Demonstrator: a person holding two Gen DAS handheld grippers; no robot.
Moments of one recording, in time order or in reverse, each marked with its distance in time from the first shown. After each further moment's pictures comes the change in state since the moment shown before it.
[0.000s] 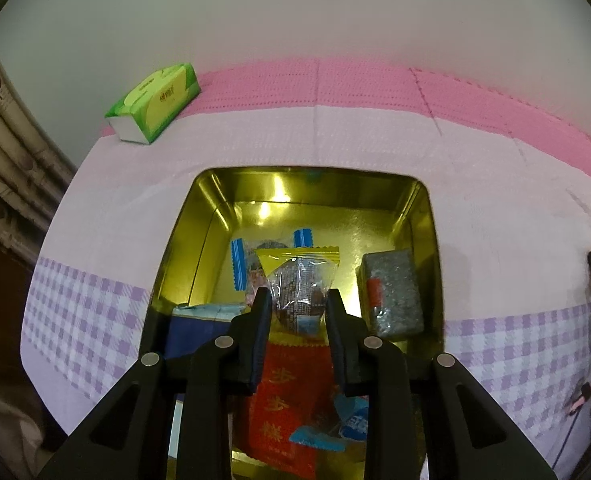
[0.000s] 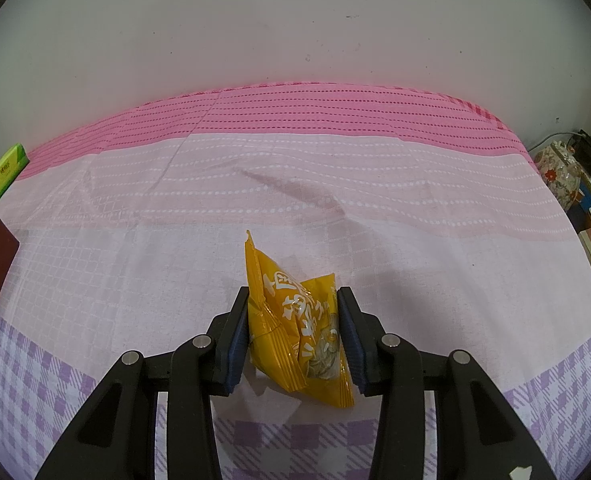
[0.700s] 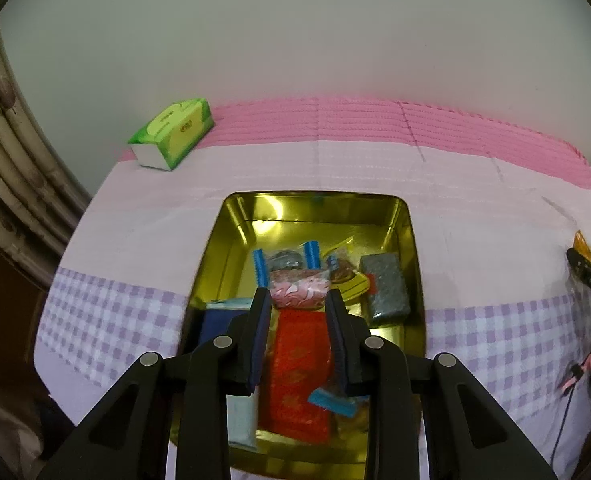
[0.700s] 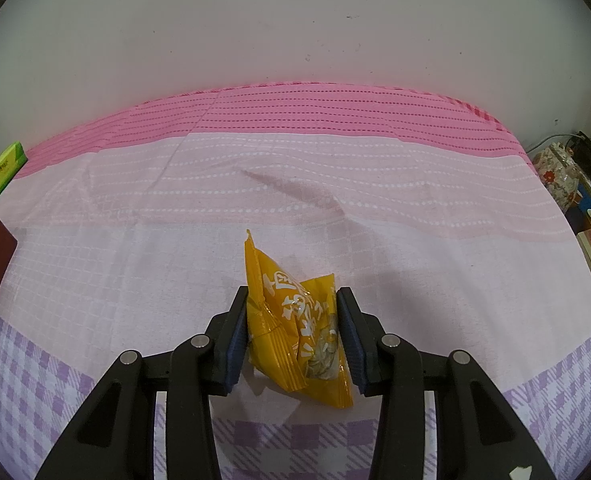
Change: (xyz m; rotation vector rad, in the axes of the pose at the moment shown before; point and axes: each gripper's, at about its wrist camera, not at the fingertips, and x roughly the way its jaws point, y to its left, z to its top) left arm -0.051 0.010 -0.017 0.022 -0.113 0.000; right arm 0.000 0.000 0.001 -0.005 0.001 -0.004
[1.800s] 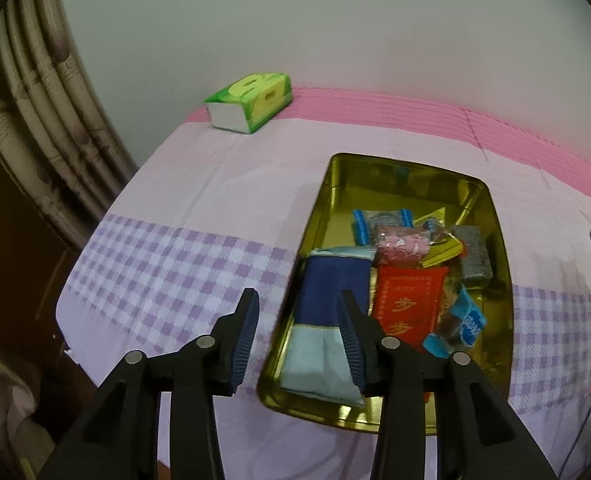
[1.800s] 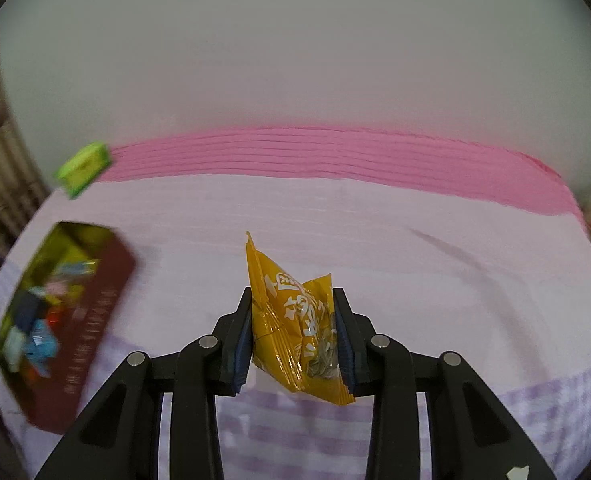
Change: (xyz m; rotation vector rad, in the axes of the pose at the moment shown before) left arm -0.007 0.075 -0.047 -0.144 0.001 0.096; right arm -0.066 0.125 0.030 -0.112 -0.050 0.215
